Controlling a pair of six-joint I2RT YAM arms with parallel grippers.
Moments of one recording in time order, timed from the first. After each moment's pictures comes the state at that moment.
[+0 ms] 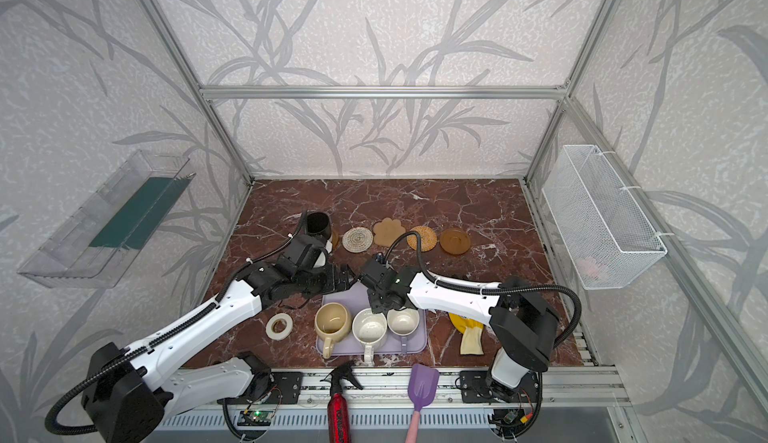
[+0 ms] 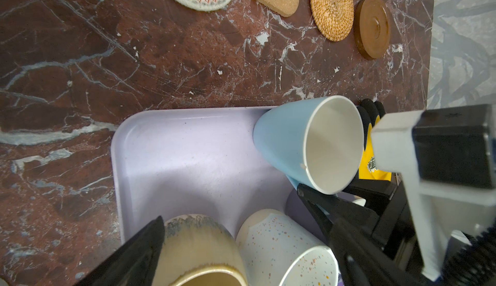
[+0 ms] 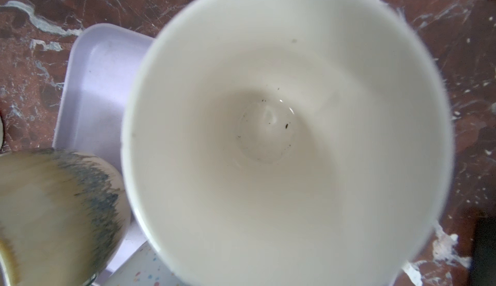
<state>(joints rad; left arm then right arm) -0.60 1.13 0.85 -0.67 0.17 -0.74 1.03 1.64 1.09 -0.62 0.15 0.69</state>
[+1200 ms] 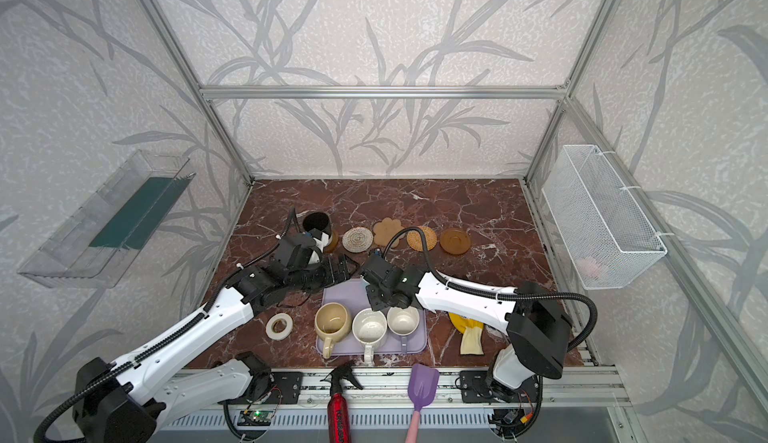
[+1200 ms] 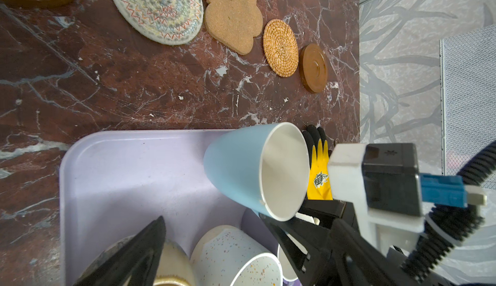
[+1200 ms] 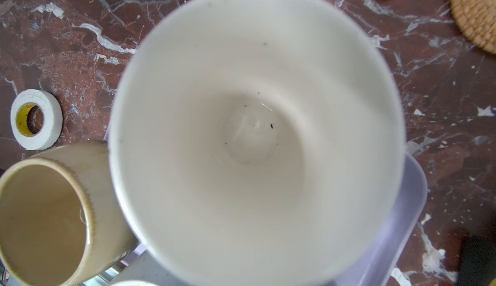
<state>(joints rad) -0.60 1.06 0.83 -0.53 0.21 -0.87 1.02 1.55 1.09 -0.60 0.13 0.61</state>
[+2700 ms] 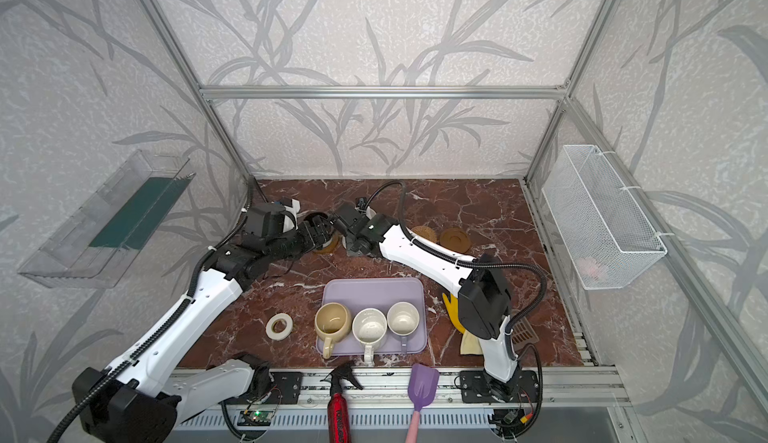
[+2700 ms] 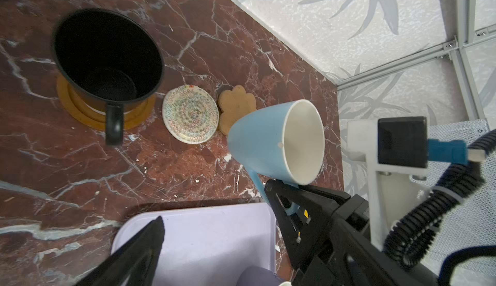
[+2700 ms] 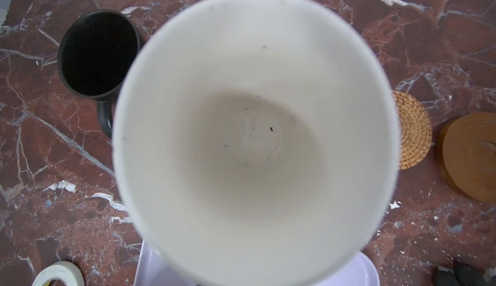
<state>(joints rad) -0.31 1.12 1.04 -0.57 0.21 -0.75 0.93 1.98 1.84 -0.90 0.35 0.69</state>
